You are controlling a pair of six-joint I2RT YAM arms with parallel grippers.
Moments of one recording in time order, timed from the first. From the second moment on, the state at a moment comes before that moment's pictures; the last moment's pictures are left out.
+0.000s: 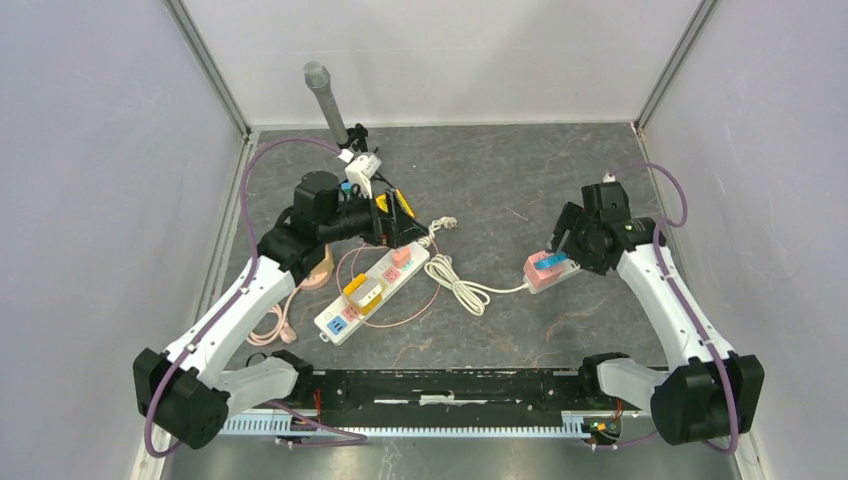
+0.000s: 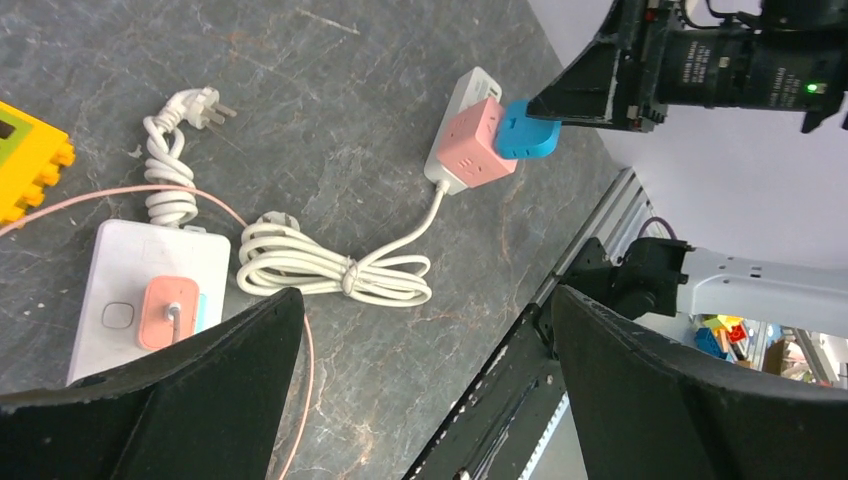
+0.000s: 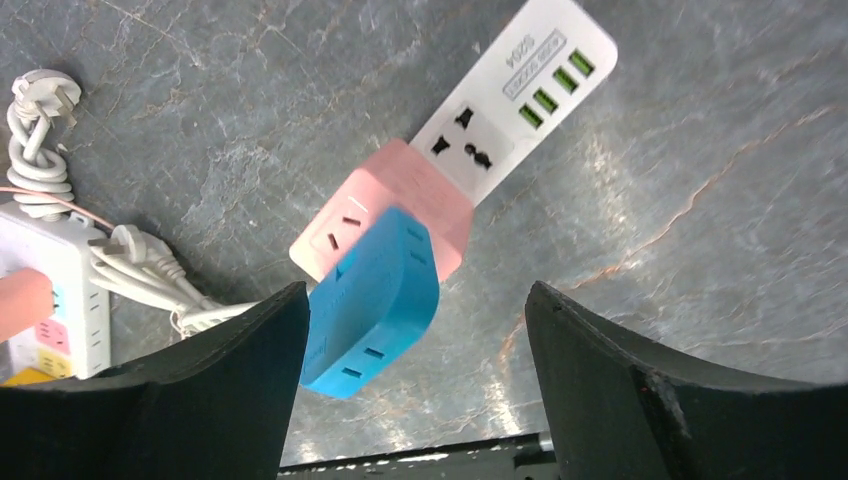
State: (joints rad) left arm -0.46 1.10 0.97 -0.27 0.52 -0.47; right arm 0.14 1.16 0.98 -0.87 0.08 0.58
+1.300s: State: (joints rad) left arm -0.56 1.44 1.03 -0.15 0.49 -0.53; right arm 0.29 1.32 0.99 -0.60 -0.20 0.56
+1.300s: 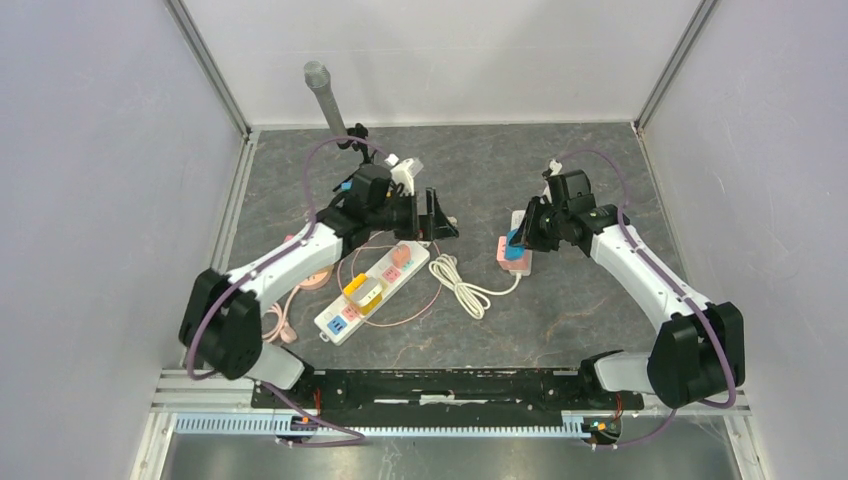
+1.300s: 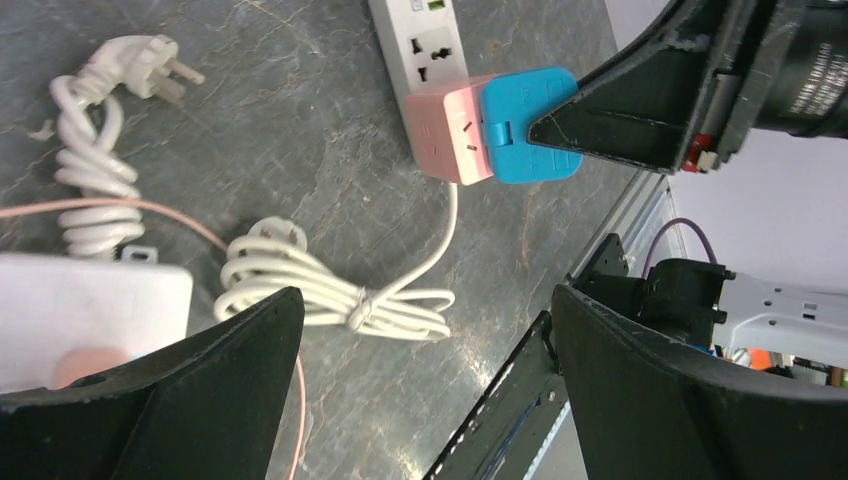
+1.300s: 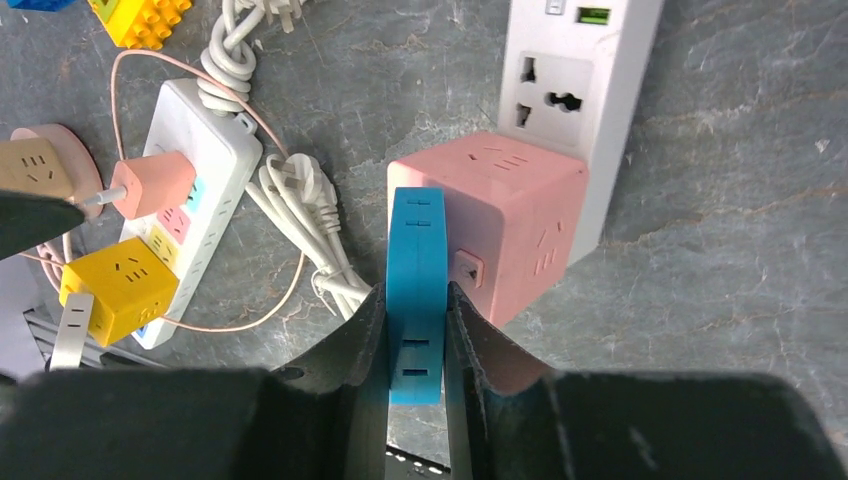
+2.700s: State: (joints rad) left arm -0.73 2.13 1.51 -0.08 0.57 -0.75; right arm 0.18 1.32 0.91 -0.45 -0.29 0.45
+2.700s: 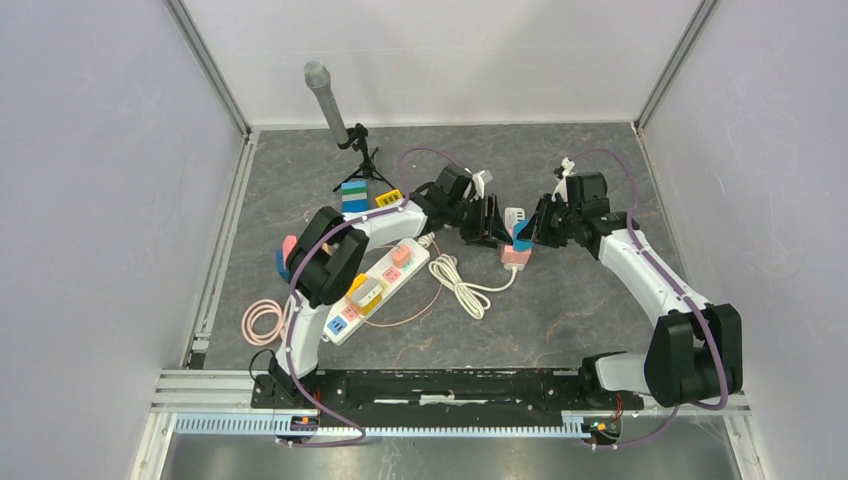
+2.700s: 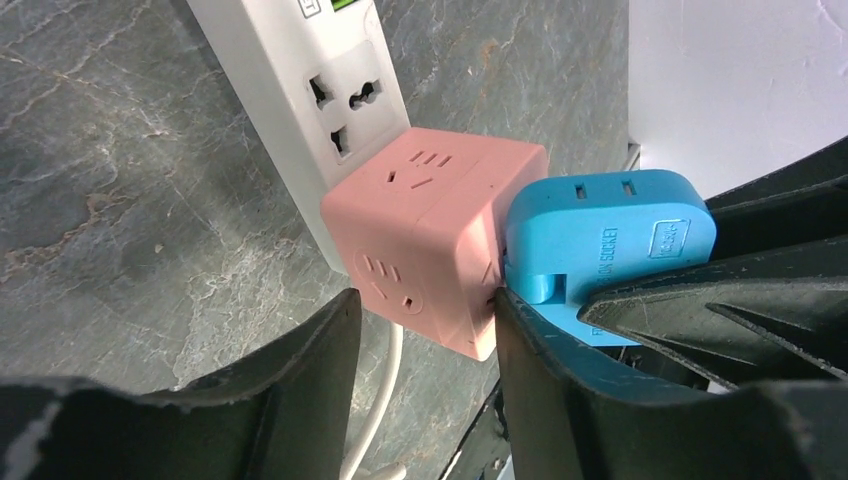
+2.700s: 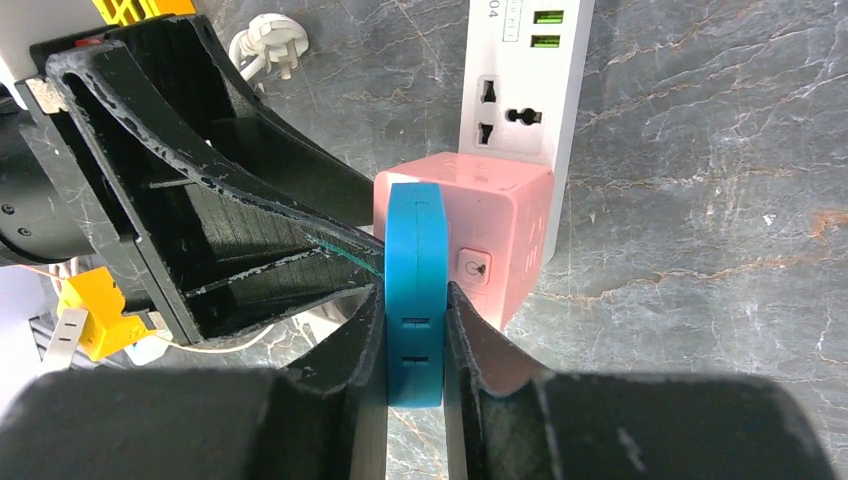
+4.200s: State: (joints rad) left arm -0.75 2.20 1.83 -0.50 0.46 -0.62; right arm -0.14 1.32 0.96 -0.26 -0.31 0.51
